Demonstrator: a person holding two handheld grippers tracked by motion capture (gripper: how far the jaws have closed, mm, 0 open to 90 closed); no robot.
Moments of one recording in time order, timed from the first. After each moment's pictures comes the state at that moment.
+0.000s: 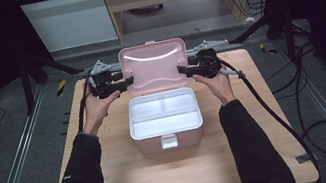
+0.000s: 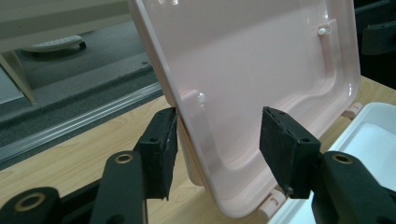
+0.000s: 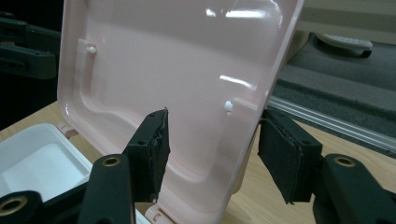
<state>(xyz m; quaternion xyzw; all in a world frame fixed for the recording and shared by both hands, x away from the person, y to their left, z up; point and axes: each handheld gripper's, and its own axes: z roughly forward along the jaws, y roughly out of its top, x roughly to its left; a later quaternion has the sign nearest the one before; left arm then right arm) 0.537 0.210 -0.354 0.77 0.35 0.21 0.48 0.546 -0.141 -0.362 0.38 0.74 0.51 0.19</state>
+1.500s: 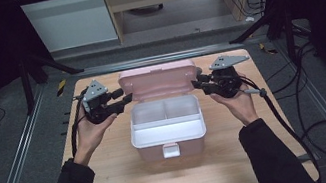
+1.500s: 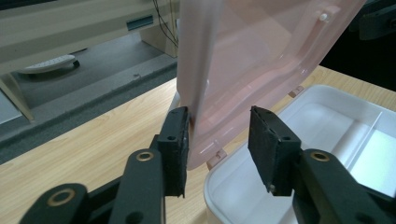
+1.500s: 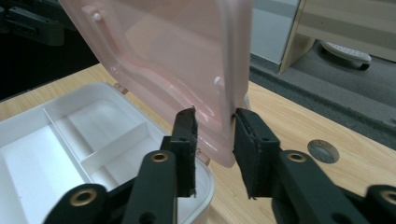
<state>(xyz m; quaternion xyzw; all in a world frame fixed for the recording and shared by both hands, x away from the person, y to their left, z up) 0.450 0.215 -0.342 0.78 0.31 0.23 0.50 0.452 -0.163 -0.340 0.34 0.77 0.49 0.21</state>
